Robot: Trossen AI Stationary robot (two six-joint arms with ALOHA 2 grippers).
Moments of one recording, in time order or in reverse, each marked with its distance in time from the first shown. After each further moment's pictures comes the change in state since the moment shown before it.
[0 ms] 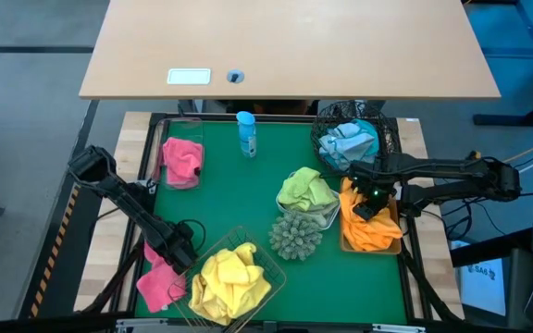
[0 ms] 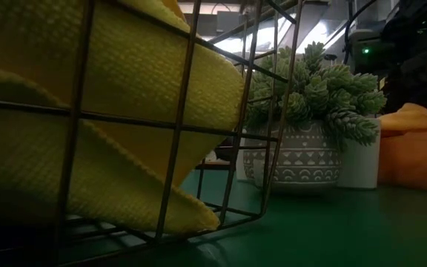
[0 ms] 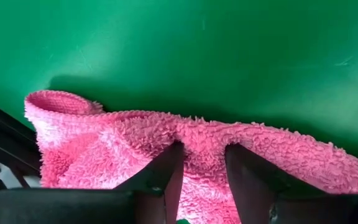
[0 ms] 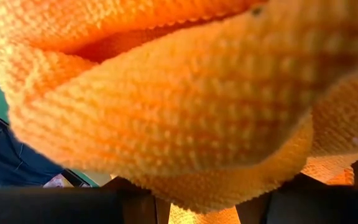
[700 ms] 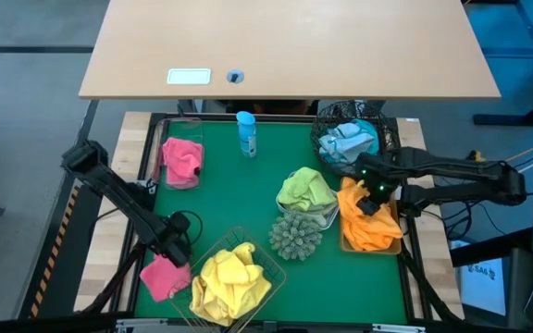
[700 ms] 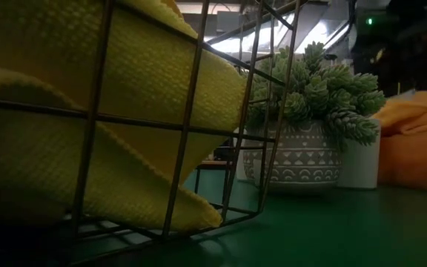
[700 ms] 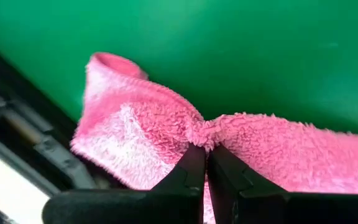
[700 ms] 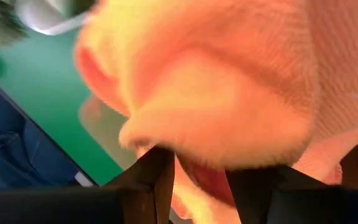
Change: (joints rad) left arm -0.003 -0.118 0.074 -0.192 -0.146 -0.035; right arm 0.000 -0.102 0.111 -0.081 0.038 0.000
